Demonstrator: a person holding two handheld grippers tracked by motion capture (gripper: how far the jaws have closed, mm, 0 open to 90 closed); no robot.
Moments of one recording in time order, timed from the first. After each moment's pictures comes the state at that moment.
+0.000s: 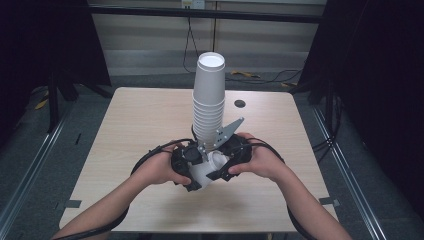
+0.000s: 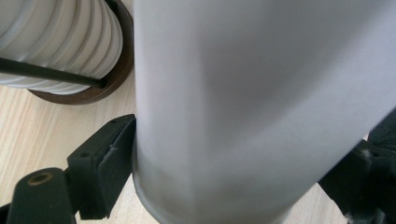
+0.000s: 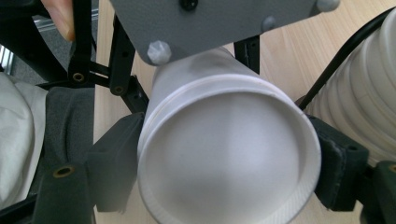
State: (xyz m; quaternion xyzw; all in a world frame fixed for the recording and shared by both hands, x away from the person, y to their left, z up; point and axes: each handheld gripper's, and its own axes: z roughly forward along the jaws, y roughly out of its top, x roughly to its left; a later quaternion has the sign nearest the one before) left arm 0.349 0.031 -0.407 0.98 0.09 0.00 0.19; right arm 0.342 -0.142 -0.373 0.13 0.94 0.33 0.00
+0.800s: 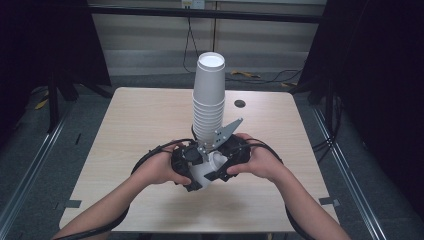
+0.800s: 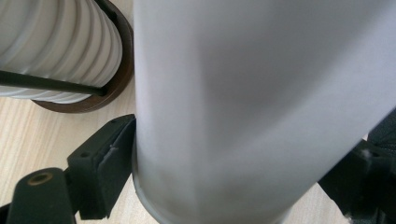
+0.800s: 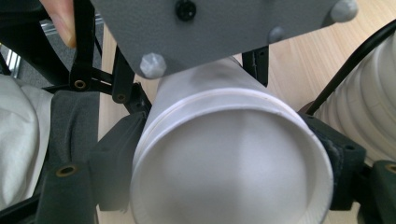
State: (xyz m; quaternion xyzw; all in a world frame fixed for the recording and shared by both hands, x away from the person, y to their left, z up) left arm 0.349 0.030 -0.406 0.98 0.07 0.01 0.20; right arm 0.342 -0.139 -0.375 0.13 0.93 0.34 0.00
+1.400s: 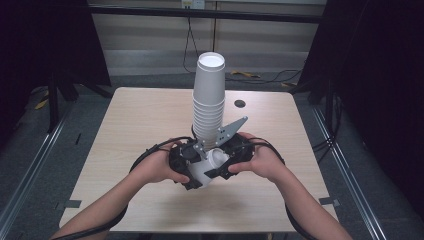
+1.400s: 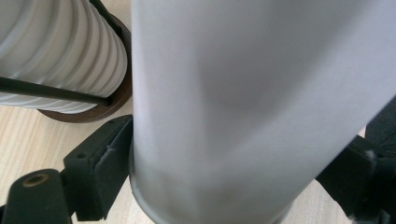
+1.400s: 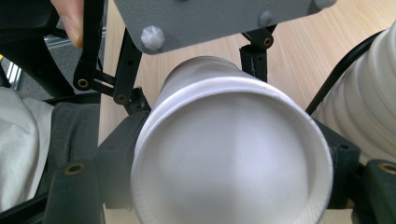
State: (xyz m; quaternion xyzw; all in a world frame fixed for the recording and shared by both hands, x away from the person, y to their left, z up) left arm 0.351 0.036 -0.403 0.97 0.07 0.00 0.23; right arm 0.342 -0.144 -0.371 0.13 0.92 0.36 0.00
